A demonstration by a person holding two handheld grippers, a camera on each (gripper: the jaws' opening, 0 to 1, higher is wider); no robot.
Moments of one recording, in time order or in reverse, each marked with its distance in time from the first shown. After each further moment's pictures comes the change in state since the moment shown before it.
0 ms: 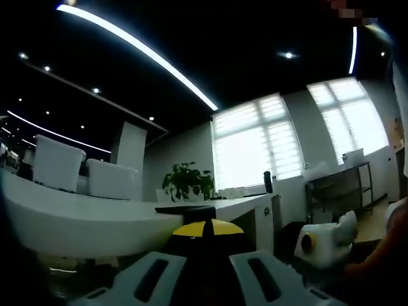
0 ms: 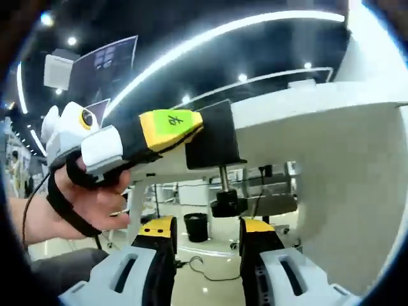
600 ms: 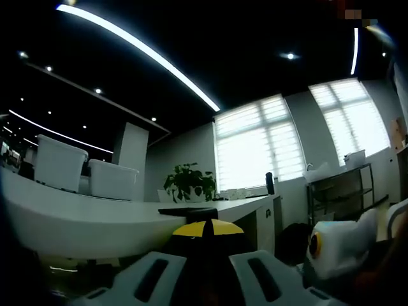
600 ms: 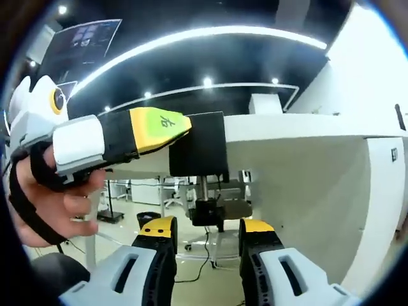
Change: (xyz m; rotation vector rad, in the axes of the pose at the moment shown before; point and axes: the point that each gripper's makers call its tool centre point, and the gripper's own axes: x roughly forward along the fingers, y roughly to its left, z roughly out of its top) left arm 0.000 0.004 0.002 -0.007 -0.009 0.013; right arm 0.013 -0.020 0.004 -0.132 0.018 -0.168
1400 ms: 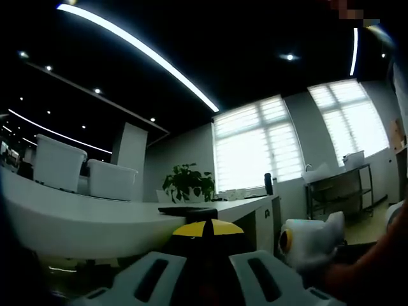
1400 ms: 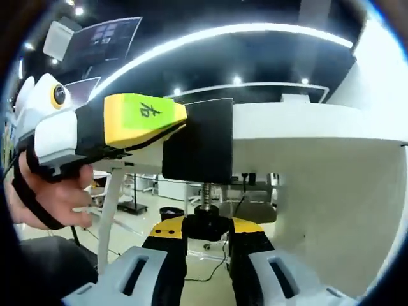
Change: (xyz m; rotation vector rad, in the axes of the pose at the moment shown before) left arm -0.005 -0.005 0.002 -0.001 -0.003 -0.011; right arm 0.030 0.010 -0.003 -0.063 0.008 0.322
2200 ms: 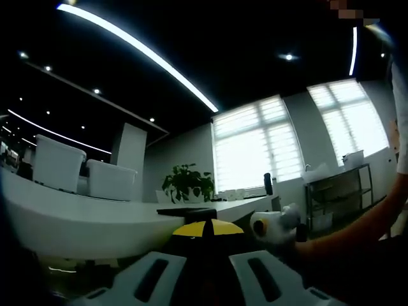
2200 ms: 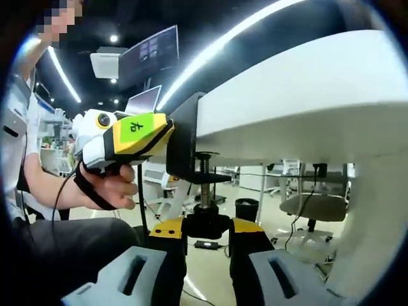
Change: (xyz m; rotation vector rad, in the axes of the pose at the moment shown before) left arm 0.001 0.001 0.000 0.001 -0.002 -0.002; right arm 0.011 0.007 -0.010 0.099 0.058 0.454
